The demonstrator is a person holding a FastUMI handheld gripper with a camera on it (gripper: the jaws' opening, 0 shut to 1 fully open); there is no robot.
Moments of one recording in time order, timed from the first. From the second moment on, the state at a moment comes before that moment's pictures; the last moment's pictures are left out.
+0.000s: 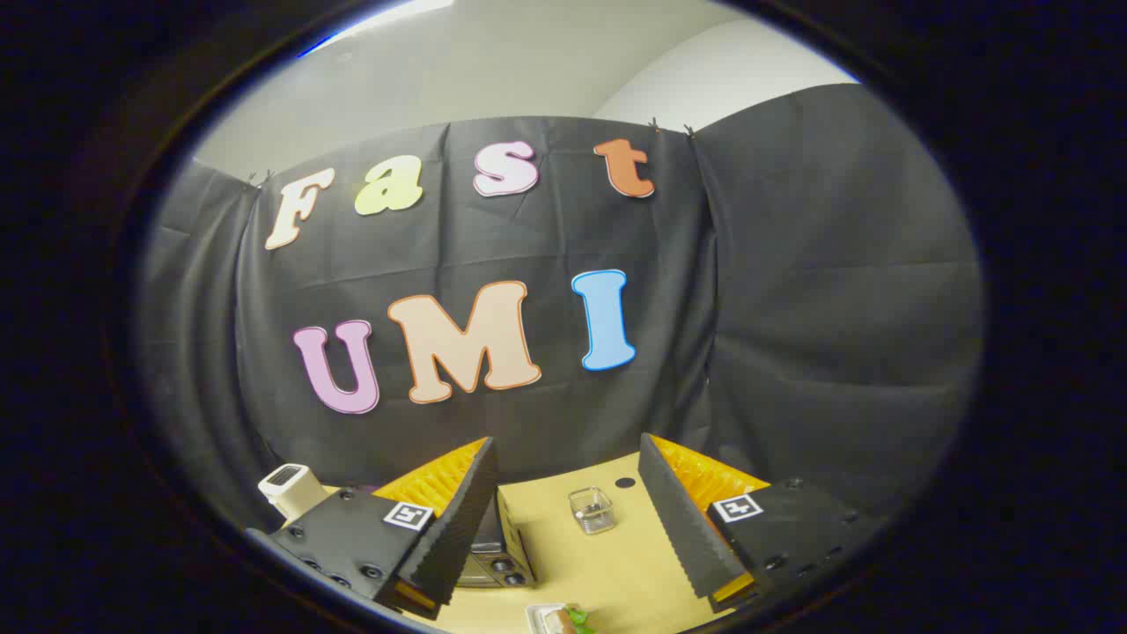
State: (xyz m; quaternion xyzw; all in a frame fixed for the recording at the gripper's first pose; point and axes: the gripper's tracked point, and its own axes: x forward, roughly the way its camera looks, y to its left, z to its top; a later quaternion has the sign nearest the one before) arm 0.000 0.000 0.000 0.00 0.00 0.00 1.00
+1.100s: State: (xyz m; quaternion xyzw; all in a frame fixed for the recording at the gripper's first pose) arm -0.005 0.109 -0.035 0.02 -0.02 0.07 1.00
